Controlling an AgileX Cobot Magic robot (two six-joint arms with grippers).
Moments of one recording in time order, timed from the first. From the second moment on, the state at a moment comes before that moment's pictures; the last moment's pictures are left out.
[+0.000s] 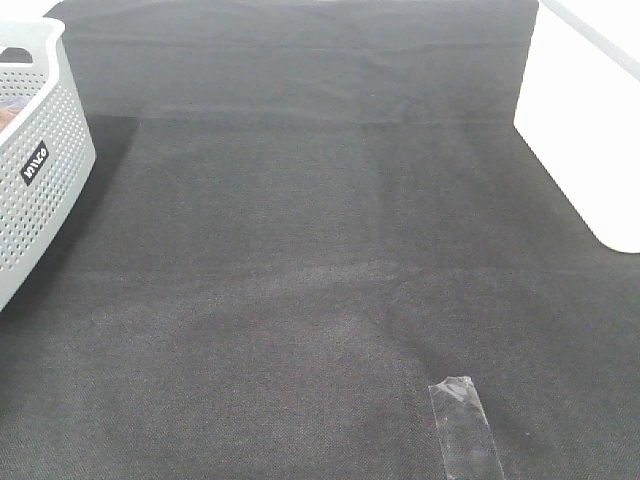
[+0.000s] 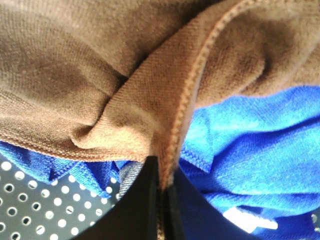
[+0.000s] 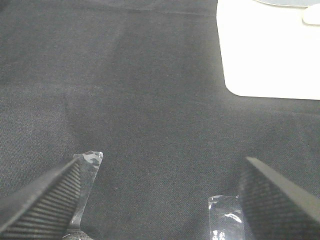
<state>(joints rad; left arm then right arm) 0.23 2.17 -1.78 0.30 1.18 0.86 0.02 0.00 -0.50 0.10 1.06 -0.11</state>
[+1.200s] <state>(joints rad) 0.12 1.69 -1.86 -0.04 1.21 0.77 0.02 0.00 -0.50 0.10 1.06 -0.11</state>
